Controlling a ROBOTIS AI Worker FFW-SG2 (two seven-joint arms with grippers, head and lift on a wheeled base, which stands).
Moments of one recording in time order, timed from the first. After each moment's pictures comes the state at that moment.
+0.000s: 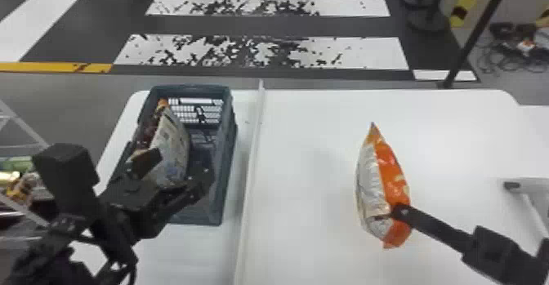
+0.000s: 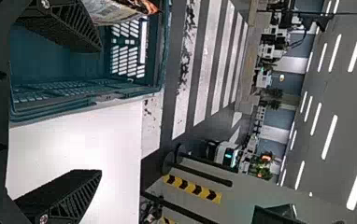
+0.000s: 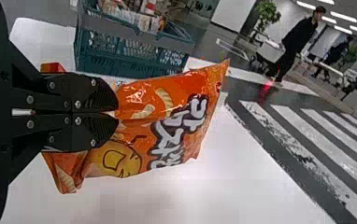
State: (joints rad) left arm 0.67 0.13 0.14 -2.51 0.33 0.64 -0.16; right arm 0.53 -0.20 -0.41 -2.16 -1.21 1.11 0.11
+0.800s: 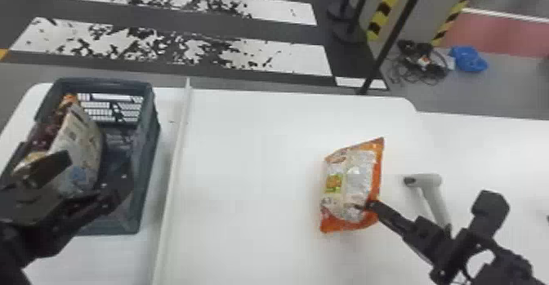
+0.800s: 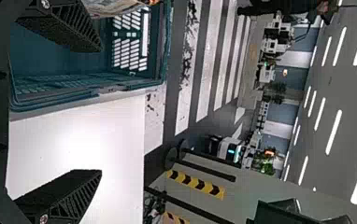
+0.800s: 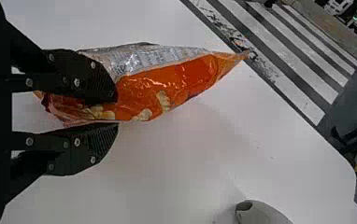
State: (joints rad) left arm 0.67 0.14 0.13 -2.51 0.33 0.65 -0.16; right arm 0.51 -0.18 -0.51 -2.03 -1.12 0.94 -0.12
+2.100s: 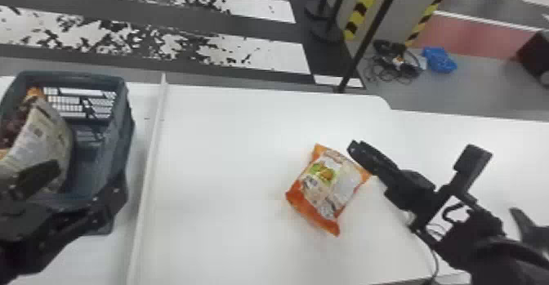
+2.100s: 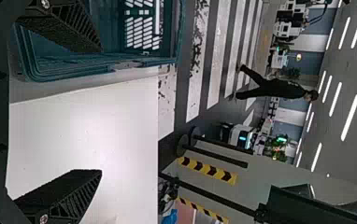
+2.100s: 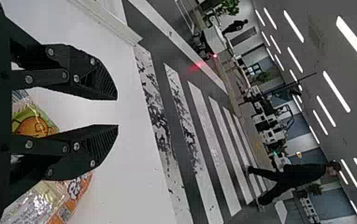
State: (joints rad) left arm 0.69 0.17 0.06 -2.51 0.31 0.66 -0.17; right arm 0.44 -0.26 -0.40 -2.00 -0.64 0.56 0.47
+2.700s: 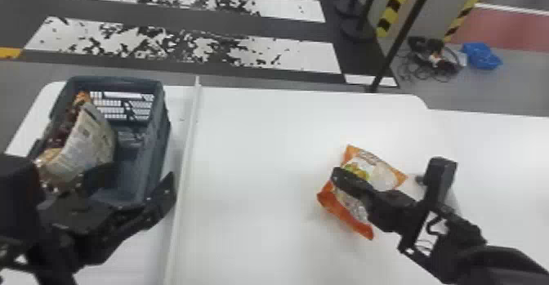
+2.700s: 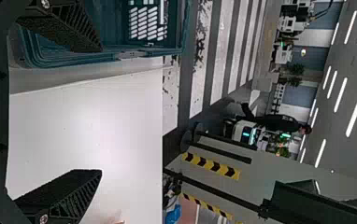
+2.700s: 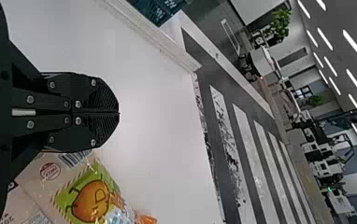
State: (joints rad) left arm 0.68 0.17 0.02 -2.49 0.29 0.66 -0.16; right arm 0.40 -0.26 -0.18 -1.92 -0.47 0.56 0.48
